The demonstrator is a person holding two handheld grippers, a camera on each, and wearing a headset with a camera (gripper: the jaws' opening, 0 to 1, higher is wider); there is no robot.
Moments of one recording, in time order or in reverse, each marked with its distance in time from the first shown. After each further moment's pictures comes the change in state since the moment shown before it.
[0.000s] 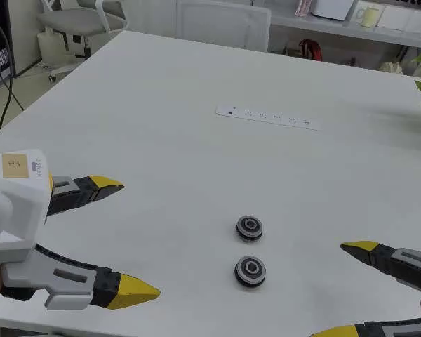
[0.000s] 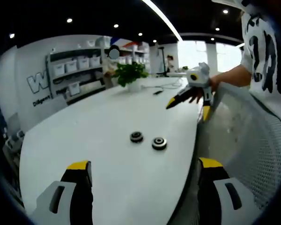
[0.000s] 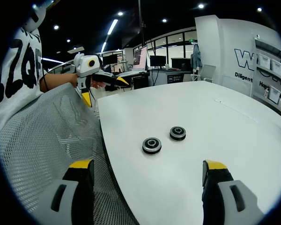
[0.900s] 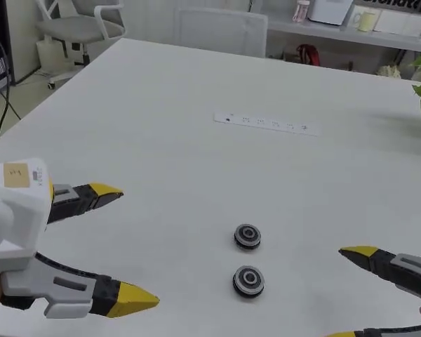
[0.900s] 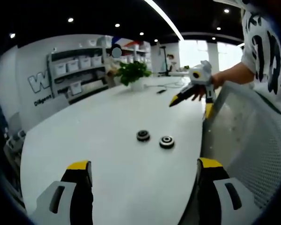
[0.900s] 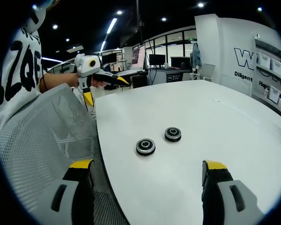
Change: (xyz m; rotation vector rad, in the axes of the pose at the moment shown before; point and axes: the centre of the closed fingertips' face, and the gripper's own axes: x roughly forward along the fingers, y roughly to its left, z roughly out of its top) left arm 0.007 0.005 0.003 0.000 0.007 -0.004; right arm 0.000 -0.003 0.004 0.005 -0.020 -0.009
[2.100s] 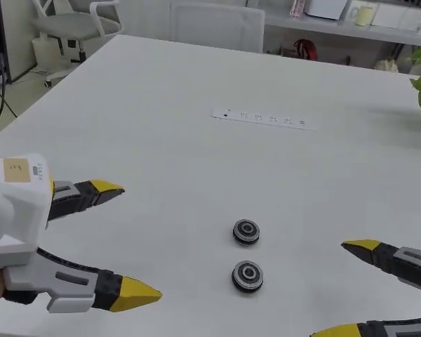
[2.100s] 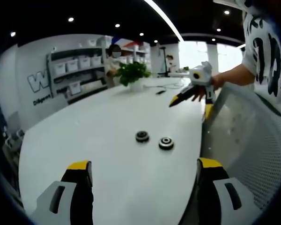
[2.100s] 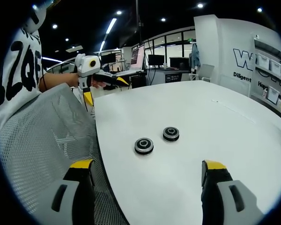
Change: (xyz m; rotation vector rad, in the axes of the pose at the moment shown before) left arm 0.003 0.000 0.001 -0.010 -0.005 -0.013; right arm -0.003 -0.001 0.000 -0.003 -0.001 -0.010
